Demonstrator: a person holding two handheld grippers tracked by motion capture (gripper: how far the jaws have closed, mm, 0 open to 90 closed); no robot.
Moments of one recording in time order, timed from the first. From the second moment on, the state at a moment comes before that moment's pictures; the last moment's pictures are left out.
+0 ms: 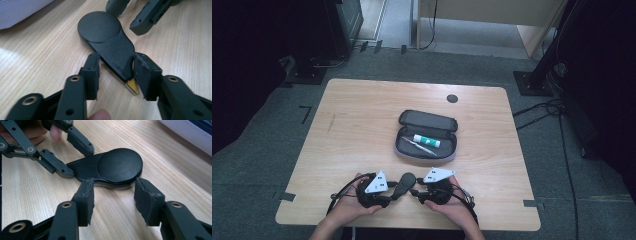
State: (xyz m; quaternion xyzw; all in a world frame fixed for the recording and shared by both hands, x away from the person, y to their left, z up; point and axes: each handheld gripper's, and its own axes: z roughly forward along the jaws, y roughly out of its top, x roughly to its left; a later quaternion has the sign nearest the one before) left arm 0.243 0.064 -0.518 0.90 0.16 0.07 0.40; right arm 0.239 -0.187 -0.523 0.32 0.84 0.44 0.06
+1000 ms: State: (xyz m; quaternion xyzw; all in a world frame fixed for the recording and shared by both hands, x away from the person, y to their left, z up) left arm 0.244 0.074 -0.507 0.90 0.17 0.06 0.39; right arm 0.241 -0.176 -0.523 0.29 0.86 0.41 0.09
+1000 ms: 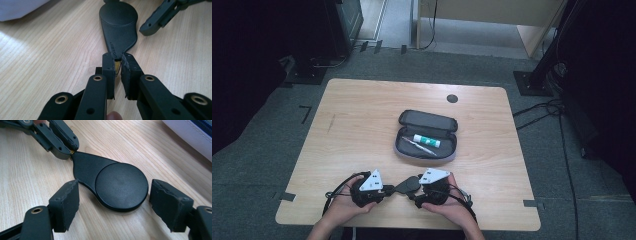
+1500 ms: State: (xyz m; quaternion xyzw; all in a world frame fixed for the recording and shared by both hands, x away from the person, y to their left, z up) left arm 0.244 0.075 -0.499 0.90 0.18 0.05 0.40; right arm 0.240 -0.163 -0.524 0.26 0.88 0.39 0.11
